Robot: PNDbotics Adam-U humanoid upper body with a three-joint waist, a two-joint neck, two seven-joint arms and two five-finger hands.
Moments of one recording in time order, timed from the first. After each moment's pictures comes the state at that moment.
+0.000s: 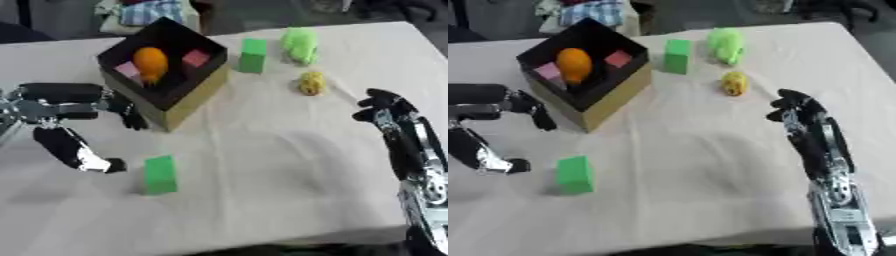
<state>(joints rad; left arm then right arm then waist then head) -0.55 0.80 -0.42 -1.68 -0.31 -0.29 -0.82 -0.18 -0.12 -0.08 -1.65 0.01 -0.18 0.10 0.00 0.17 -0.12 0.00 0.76</state>
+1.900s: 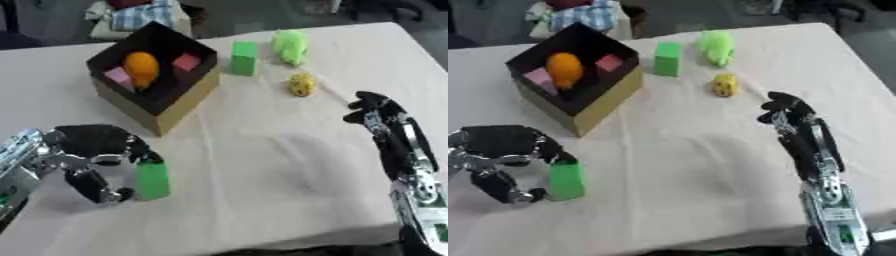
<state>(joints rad) -0.49 0.67 -0.47 -1.60 -0.70 -0.44 -0.58 -0.18 -0.12 -0.07 -1.65 0.01 -0.18 0.10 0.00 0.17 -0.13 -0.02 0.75</state>
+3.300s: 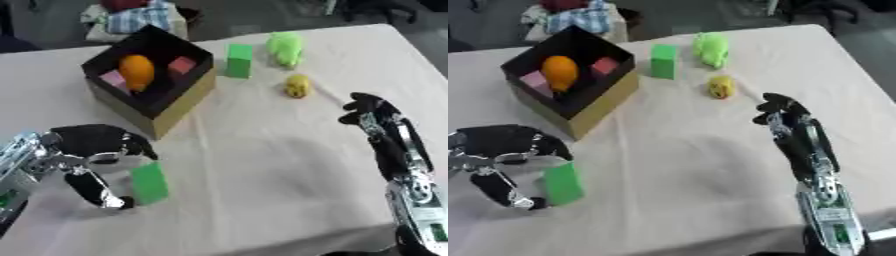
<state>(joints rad) -0.50 0.63 -0.45 -1.57 -0.73 -0.40 -0.62 -0.18 -0.12 -0.07 -1.65 0.01 -0.18 0.10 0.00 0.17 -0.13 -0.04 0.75</state>
